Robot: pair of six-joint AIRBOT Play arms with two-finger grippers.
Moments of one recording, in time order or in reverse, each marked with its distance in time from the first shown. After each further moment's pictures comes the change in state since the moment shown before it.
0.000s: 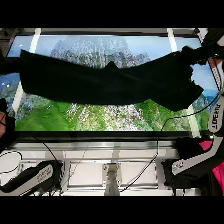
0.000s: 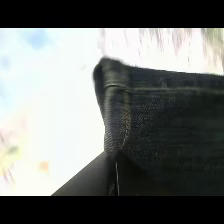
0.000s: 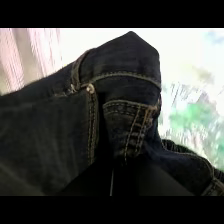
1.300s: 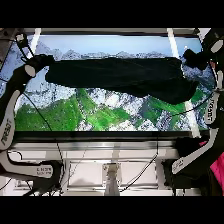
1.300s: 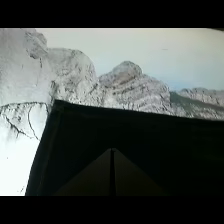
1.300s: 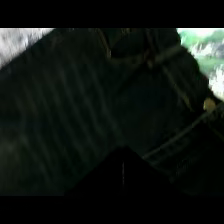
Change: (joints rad) left arm -0.085 -0.389 0.006 -0.308 0.502 0.031; right arm -0.028 -0.158 0.045 -0.097 -0.041 0.130
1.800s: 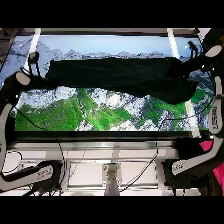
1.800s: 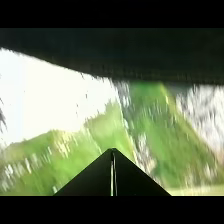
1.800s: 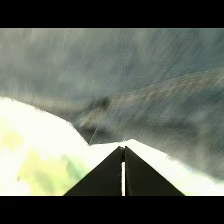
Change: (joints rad) left arm -0.003 0.258 -0.290 -0.100 -0.544 0.065; right arm 0.059 0.222 -0.419 0.371 0.100 -0.286
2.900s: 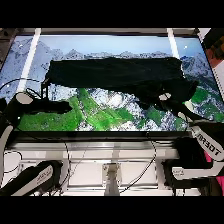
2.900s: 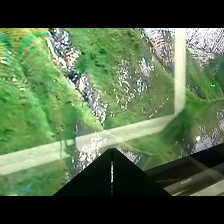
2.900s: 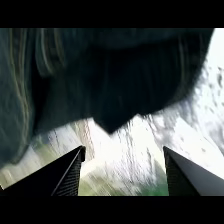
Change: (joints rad) left arm -0.002 0.175 -0.274 -0.248 -0.192 0.148; right arm 0.416 0.157 -0.782 0.560 -0.933 0.209
